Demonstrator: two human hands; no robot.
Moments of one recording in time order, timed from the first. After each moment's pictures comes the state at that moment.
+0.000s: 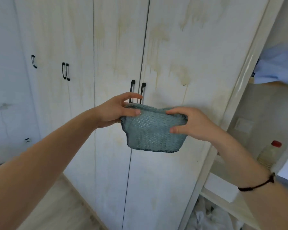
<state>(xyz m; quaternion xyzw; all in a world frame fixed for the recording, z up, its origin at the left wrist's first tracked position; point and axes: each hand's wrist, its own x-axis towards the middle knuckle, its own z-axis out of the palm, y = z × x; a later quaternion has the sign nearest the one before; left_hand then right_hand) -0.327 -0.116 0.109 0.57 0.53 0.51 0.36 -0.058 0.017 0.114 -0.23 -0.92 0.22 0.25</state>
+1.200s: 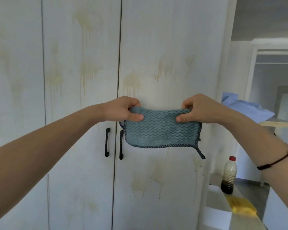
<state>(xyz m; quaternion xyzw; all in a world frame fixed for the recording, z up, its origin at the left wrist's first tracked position) -0.377 -0.004 0.269 0.82 0.47 0.30 0.13 -0.075 0.018 0.288 -0.43 -0.86 -0.03 0.26</state>
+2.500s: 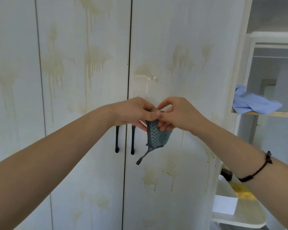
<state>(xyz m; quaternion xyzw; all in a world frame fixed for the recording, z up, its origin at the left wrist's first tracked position) -0.399 -0.007 0.245 0.80 0.39 0.28 0.35 -0.211 -0.028 0.238 -0.46 -0.76 0.22 0.40</state>
